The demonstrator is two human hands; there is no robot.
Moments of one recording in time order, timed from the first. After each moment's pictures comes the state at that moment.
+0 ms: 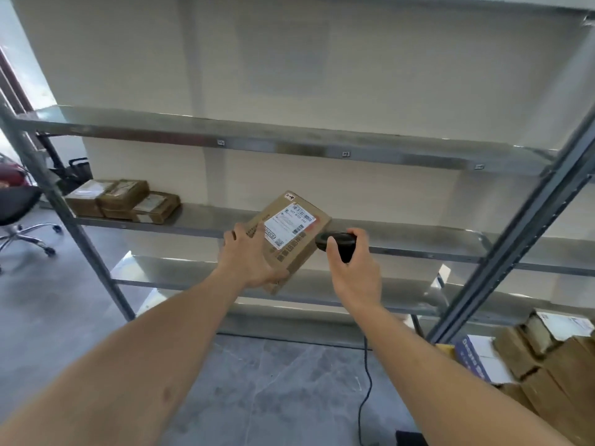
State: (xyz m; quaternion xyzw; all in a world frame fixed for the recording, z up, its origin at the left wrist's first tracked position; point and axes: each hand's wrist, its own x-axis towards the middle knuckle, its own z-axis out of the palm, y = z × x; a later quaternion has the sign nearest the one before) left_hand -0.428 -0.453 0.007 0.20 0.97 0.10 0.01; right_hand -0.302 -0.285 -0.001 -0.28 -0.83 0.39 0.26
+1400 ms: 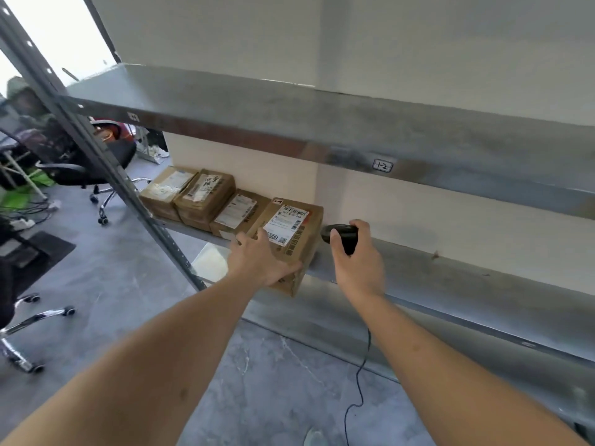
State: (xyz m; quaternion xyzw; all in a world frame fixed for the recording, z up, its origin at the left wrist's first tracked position) left_hand -0.885 -0.587 -0.098 -0.03 0.99 0.09 0.13; right_hand -0.824 -0.405 -0.110 -0.22 -0.86 0.45 0.11
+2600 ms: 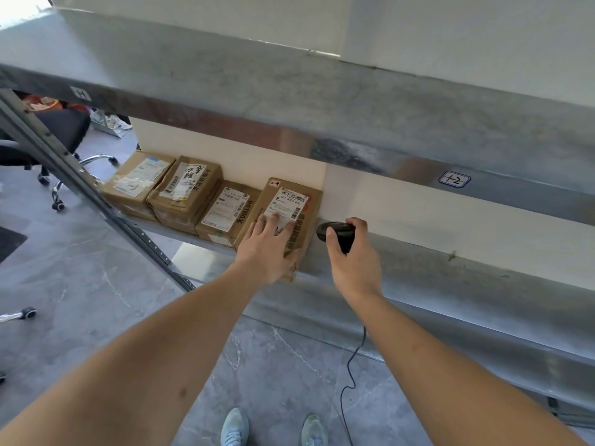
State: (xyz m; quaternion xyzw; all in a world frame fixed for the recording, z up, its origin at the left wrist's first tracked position) left_hand -0.994 -0.609 -0.165 0.22 0.96 0.05 0.14; right_hand -0.909 -0.440 -0.155 -0.26 -0.87 0.42 0.09
